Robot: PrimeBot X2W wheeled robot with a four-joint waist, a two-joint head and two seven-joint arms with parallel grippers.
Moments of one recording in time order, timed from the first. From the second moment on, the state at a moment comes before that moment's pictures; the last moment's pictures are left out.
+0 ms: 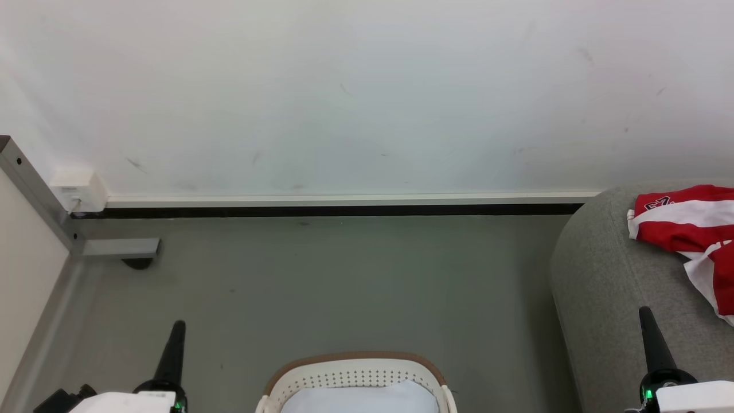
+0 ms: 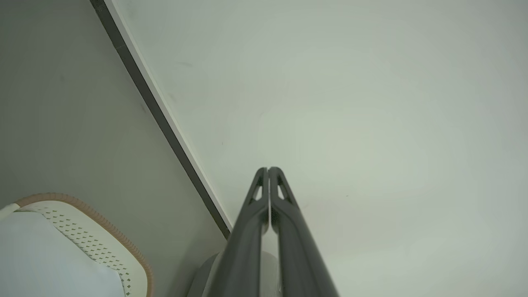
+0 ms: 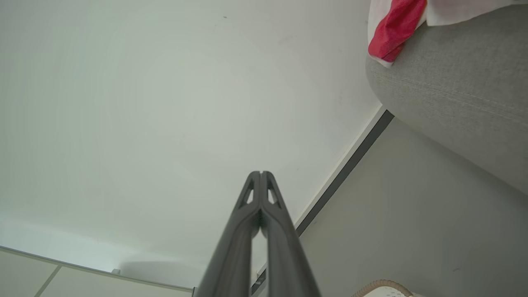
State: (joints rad) left arm -0.06 0.07 0.08 0.22 -1.33 -0.11 0.03; right arm -0.07 -0.08 -0.01 0.21 1.34 0.13 0.00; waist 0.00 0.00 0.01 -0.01
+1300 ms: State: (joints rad) left arm -0.10 0.05 0.11 0.24 -1.58 -0.13 0.11; right arm -0.10 -0.07 -0.07 0.24 1.61 0.13 0.08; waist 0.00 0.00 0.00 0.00
